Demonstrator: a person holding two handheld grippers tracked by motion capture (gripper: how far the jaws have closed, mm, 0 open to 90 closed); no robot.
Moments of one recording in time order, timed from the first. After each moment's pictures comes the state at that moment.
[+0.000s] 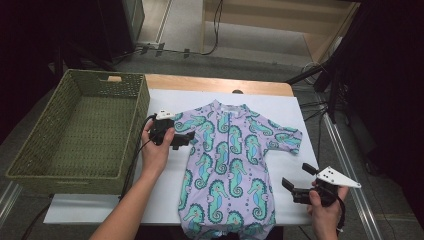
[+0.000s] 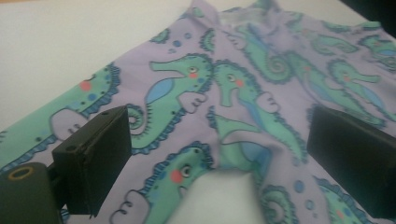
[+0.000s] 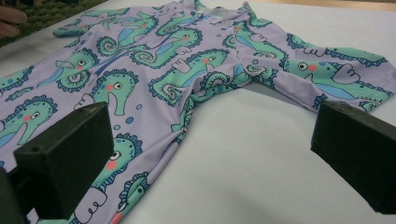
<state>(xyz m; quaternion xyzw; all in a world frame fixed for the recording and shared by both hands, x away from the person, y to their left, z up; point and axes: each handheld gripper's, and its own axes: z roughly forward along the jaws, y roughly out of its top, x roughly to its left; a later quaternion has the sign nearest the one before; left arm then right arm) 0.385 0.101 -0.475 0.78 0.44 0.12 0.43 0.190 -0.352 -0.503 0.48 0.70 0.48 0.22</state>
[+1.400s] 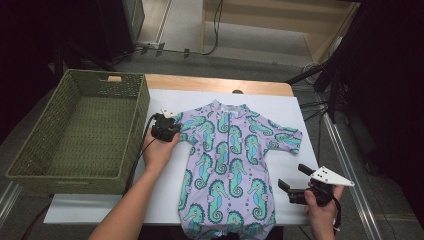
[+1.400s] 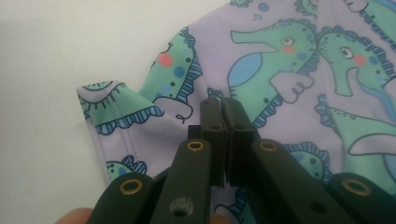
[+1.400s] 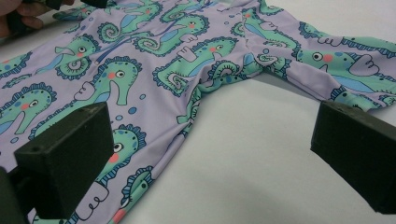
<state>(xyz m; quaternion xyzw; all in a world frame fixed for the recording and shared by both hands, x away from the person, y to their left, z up) 0.411 0.096 -0.505 0.79 0.48 0.18 0.34 0.193 -0.344 -0.509 0.48 0.72 0.46 0.21</state>
